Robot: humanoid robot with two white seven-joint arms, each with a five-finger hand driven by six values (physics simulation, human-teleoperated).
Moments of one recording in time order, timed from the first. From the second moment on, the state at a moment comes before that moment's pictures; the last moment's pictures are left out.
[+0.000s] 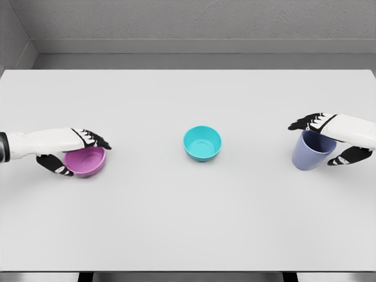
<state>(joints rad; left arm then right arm) -1.37 1.05 -2.03 -1.37 0.04 -0.61 0.07 -0.50 -1.18 0.76 -1.50 0.07 -0.61 0.26</state>
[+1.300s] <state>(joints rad) -1.39 1.01 -1.95 -1.38 0.03 -0.61 0.05 -0.54 -1.14 0.77 -1.46 0.05 -0.61 0.30</state>
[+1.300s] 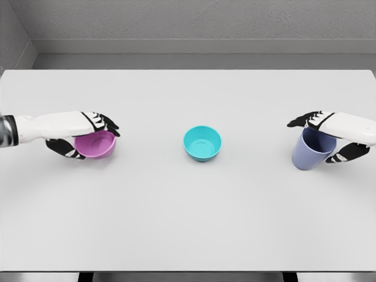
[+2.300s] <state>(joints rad) -1.46 0.85 -1.93 -1.37 0.06 -0.61 0.04 -0.54 -1.12 0.79 -1.44 0.06 -0.61 0.32</state>
